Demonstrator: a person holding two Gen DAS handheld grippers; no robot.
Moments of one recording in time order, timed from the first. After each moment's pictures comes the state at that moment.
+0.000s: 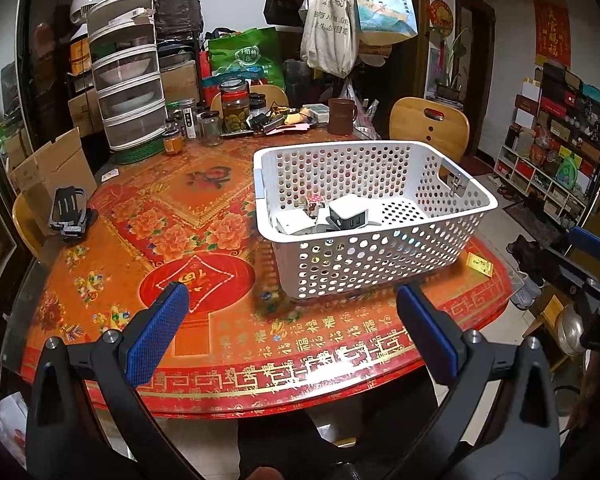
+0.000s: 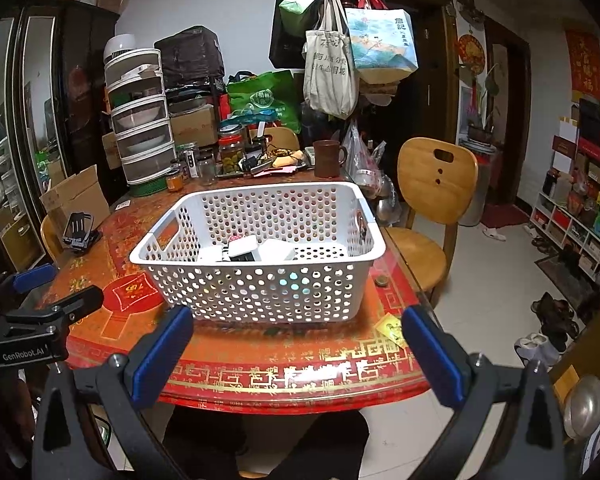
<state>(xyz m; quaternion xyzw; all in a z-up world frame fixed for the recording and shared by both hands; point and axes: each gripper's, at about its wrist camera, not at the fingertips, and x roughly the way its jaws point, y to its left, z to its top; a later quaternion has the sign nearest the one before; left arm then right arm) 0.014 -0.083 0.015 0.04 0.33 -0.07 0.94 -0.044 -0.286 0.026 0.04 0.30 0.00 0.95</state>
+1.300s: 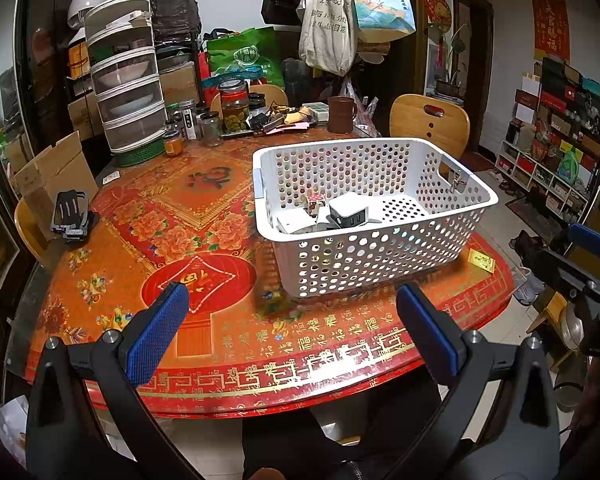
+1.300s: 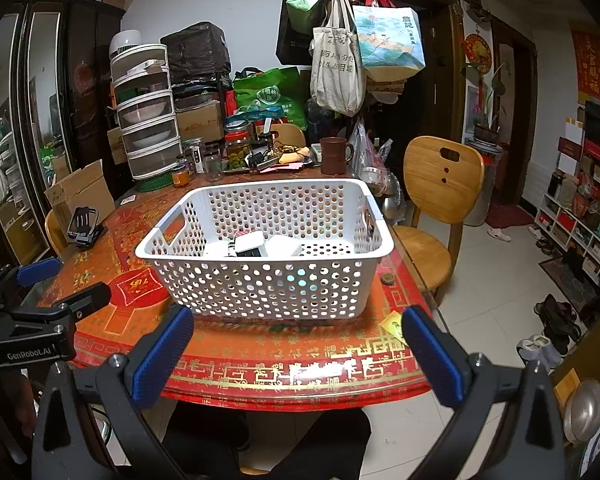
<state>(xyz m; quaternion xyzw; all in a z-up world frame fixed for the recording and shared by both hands) 0.011 -0.089 0.015 0.05 0.33 -0.06 0.94 -0.045 -0.281 0.026 0.04 0.30 0.01 0.95</state>
